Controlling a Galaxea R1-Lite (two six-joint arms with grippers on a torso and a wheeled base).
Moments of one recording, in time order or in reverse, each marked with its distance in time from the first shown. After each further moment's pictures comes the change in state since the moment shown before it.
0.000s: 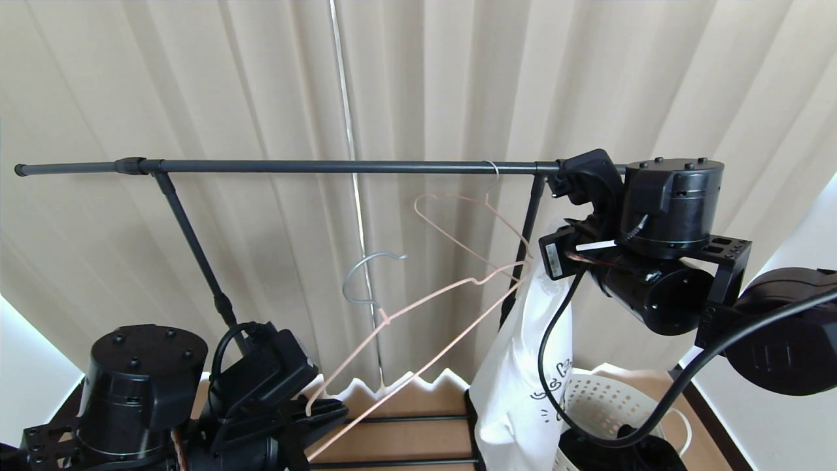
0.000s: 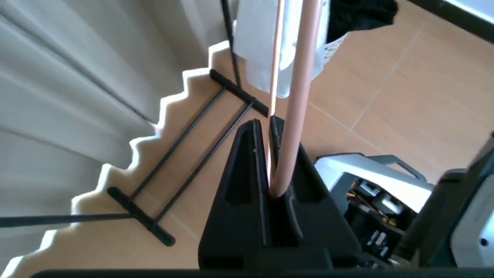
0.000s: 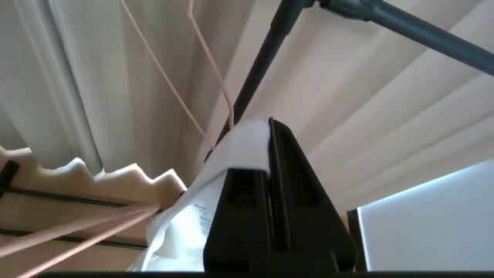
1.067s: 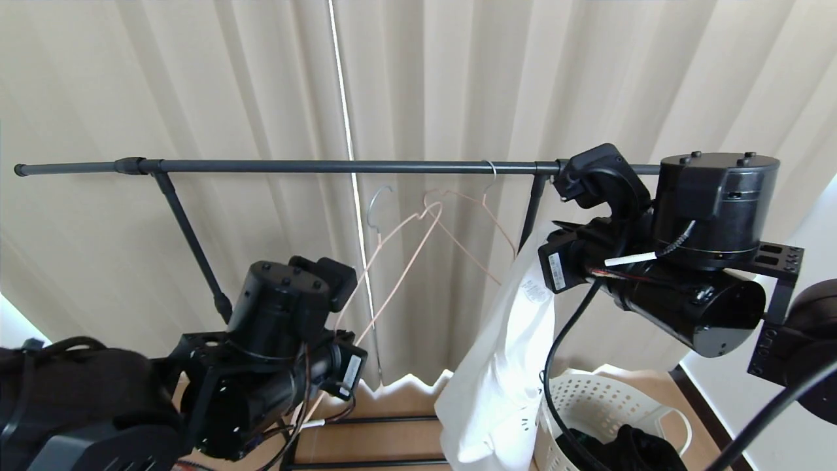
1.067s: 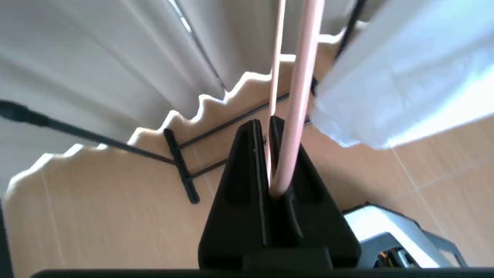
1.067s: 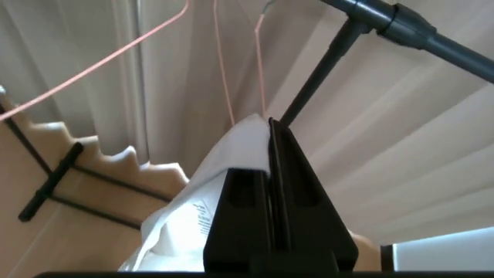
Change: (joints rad) left arm -0.055 0.220 -0.329 0.160 0.500 -0.248; right arm 0.058 -0.086 0.050 0.020 0.108 -0.002
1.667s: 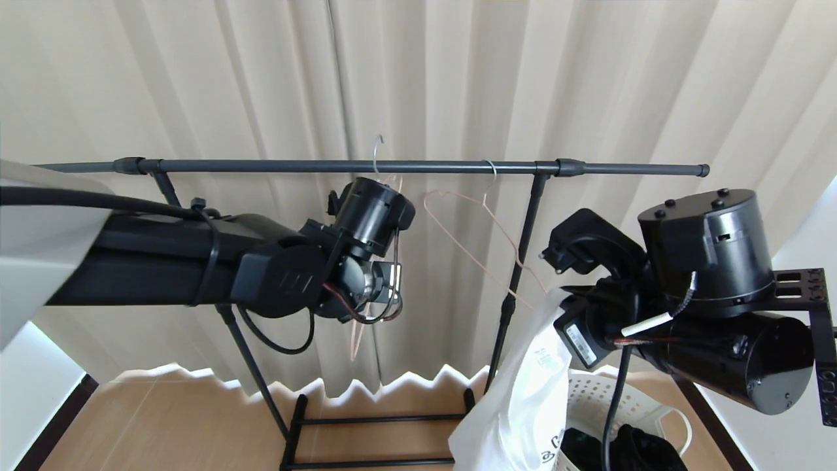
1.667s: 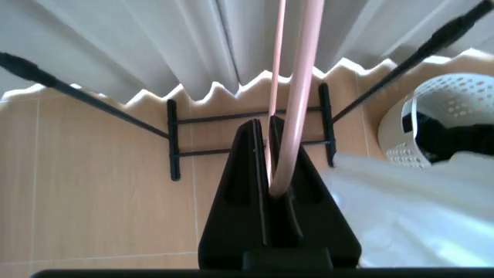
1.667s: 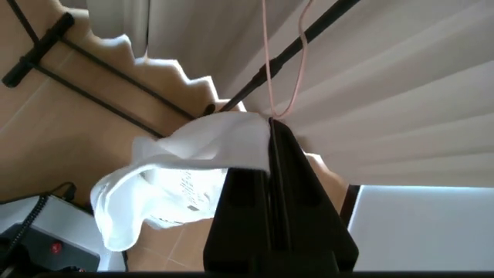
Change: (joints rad) left arm 0.043 0.291 -0.688 0.537 0.169 -0.310; right arm 0.072 -0.093 0.013 0.408 0.010 -0.003
